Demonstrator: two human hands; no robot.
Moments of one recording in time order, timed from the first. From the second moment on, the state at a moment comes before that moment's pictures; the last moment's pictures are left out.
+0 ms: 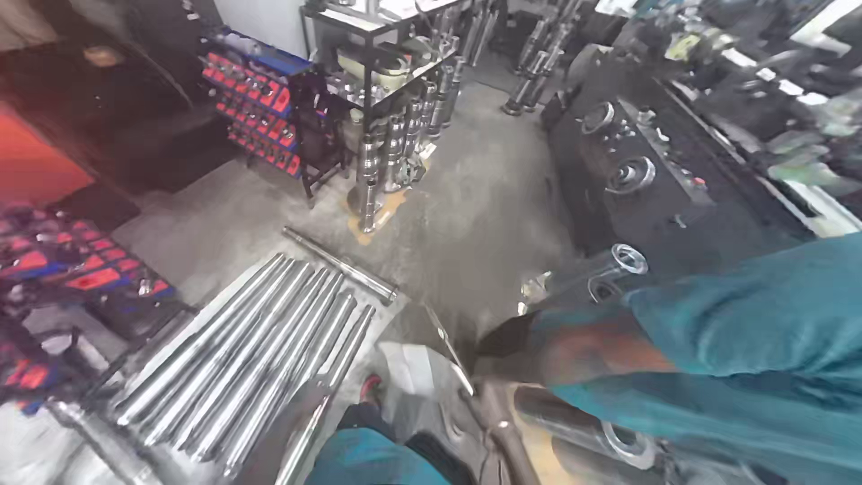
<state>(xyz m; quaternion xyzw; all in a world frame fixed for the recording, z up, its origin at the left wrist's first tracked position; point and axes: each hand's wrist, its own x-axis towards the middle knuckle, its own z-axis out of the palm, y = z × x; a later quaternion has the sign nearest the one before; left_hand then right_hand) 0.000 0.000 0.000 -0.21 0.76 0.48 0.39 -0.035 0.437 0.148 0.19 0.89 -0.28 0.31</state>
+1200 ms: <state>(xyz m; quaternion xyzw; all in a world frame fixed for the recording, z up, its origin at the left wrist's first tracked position) -1.248 0.275 0.226 -0.08 0.82 0.55 0.17 -1.006 0.619 0.285 0.38 0.63 -0.68 -0.02</state>
